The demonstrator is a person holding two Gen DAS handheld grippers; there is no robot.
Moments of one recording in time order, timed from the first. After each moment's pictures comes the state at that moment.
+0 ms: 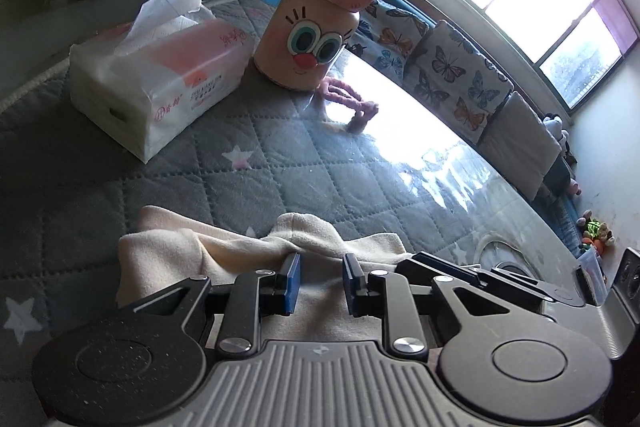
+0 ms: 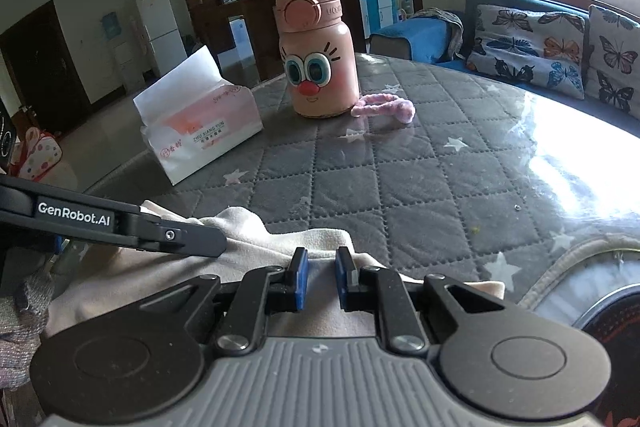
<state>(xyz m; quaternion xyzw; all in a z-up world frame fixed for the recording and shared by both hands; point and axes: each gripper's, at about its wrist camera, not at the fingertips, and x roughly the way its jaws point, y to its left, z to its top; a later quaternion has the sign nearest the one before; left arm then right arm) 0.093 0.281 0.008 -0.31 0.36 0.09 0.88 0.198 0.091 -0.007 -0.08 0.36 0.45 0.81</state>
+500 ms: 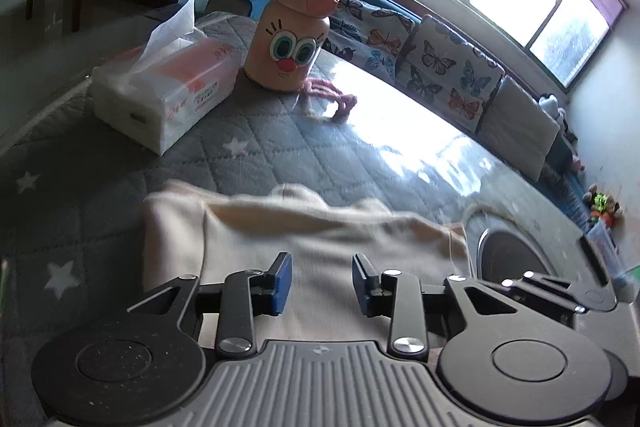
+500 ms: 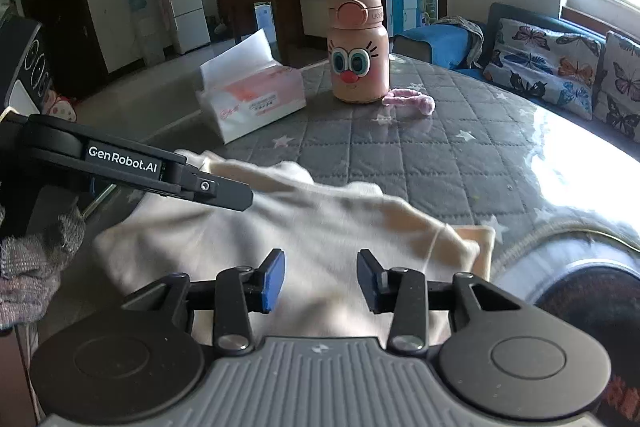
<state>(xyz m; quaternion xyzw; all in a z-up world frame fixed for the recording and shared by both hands) 0.051 0.247 0.026 -0.25 0.36 0.09 0.89 0.135 0.052 0.015 -0.14 0.34 0.47 0.80</state>
